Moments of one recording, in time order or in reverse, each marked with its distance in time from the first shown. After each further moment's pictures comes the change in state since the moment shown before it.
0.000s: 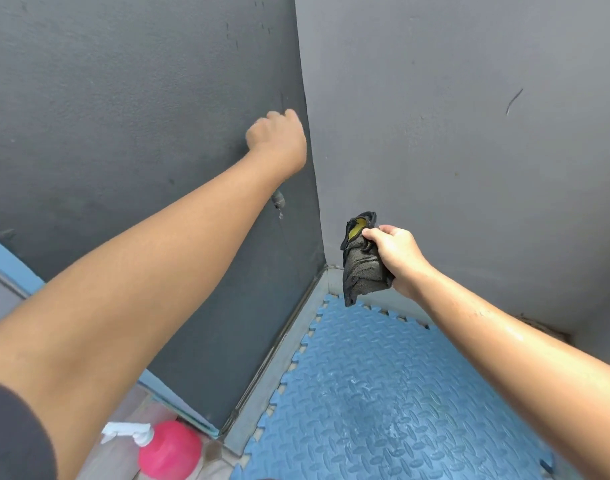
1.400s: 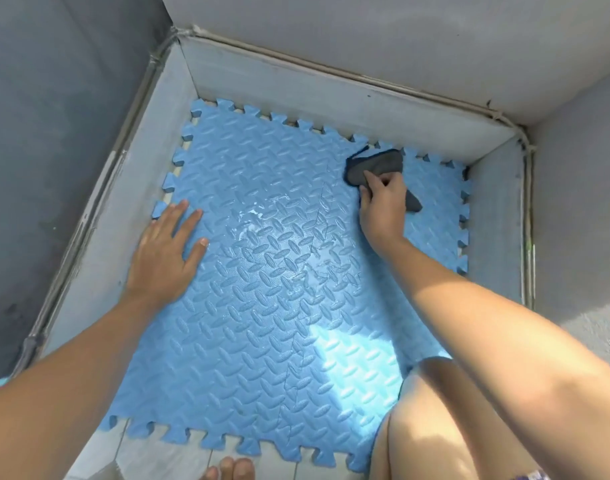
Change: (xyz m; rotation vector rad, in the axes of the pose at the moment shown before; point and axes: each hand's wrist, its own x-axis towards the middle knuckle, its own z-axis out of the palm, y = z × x) left_hand -0.284 -0.010 0.527 -0.502 -0.371 0.321; right_hand 0.045 0.383 -0.164 -1.074 0.466 -0.119
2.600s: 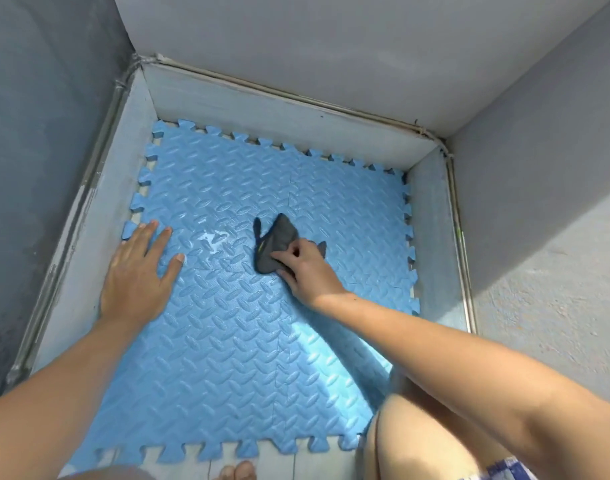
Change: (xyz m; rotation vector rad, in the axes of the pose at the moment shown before) left_hand -0.001 0.002 -0.010 -0.058 -0.001 -0.003; right_hand -0.123 -0.062 -0.021 -0.079 -0.429 -0.294
